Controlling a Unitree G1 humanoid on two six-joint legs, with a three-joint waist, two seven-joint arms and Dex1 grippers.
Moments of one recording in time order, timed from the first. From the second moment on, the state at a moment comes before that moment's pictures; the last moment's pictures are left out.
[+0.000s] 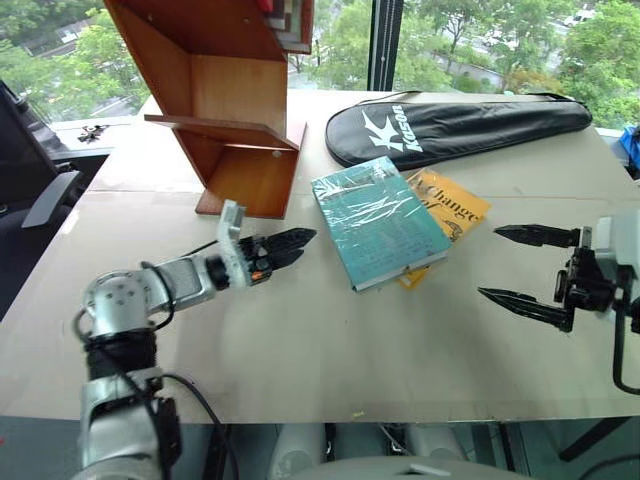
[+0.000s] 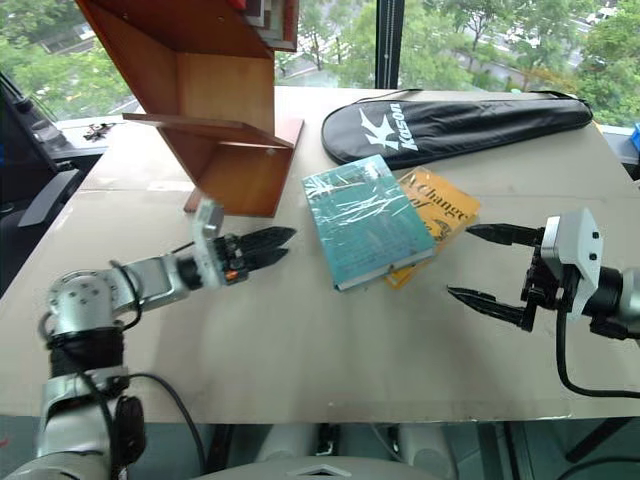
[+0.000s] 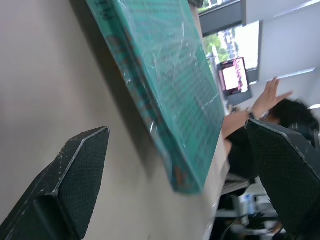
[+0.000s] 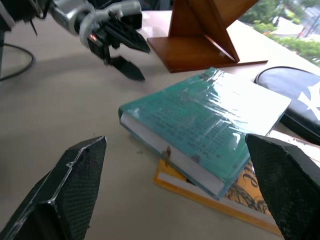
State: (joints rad) left arm -0.55 0.45 0.35 0.31 -1.43 1.36 -0.13; right arm 0.07 -0.78 -0.47 -0.68 0.69 0.55 1.02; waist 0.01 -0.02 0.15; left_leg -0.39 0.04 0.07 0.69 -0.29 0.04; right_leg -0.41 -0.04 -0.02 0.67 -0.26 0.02
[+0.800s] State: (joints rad) left arm -0.64 0.25 0.39 0.51 -1.21 1.32 -0.33; right arm 0.24 -0.78 -0.56 -0.81 0.73 0.56 0.81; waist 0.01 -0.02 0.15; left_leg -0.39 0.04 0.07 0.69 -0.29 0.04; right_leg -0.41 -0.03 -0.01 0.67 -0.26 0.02
